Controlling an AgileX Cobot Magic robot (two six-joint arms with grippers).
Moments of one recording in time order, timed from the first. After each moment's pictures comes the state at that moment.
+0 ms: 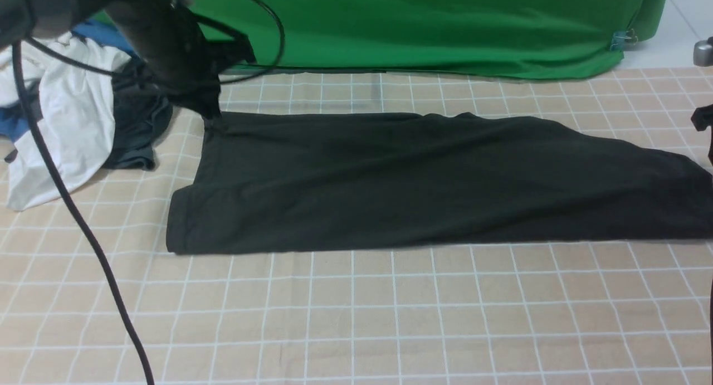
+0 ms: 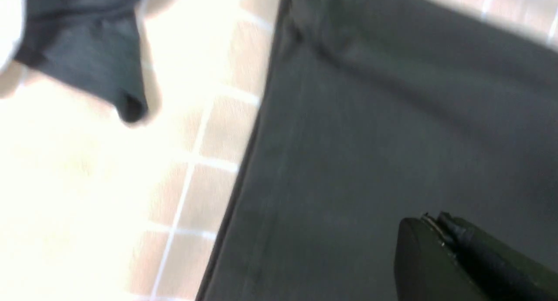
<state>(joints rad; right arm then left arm) -0.24 2.13 -1.82 -0.10 1.19 -0.13 -0.09 2.03 -1.83 0.01 1.04 -0.46</state>
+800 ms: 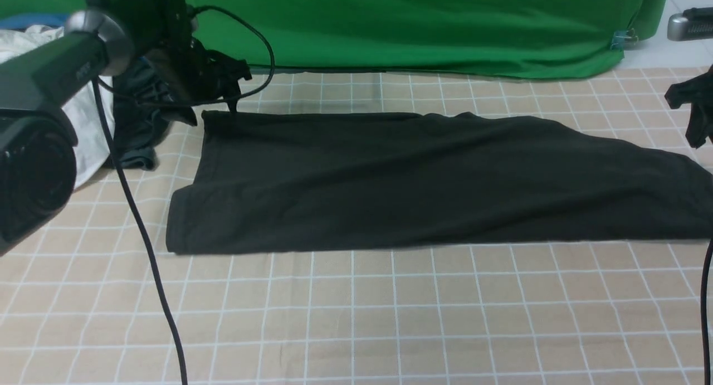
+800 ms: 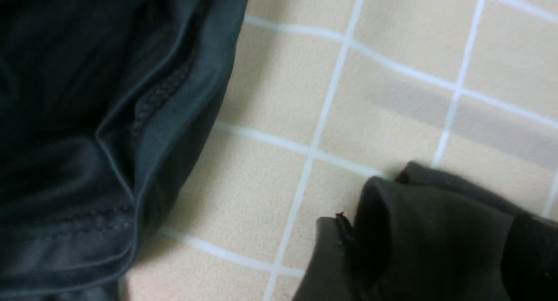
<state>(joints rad) -0.17 2.08 -1.83 -0.02 1.20 -0.16 -0.05 2.36 -2.05 0.09 0.86 -0.43</state>
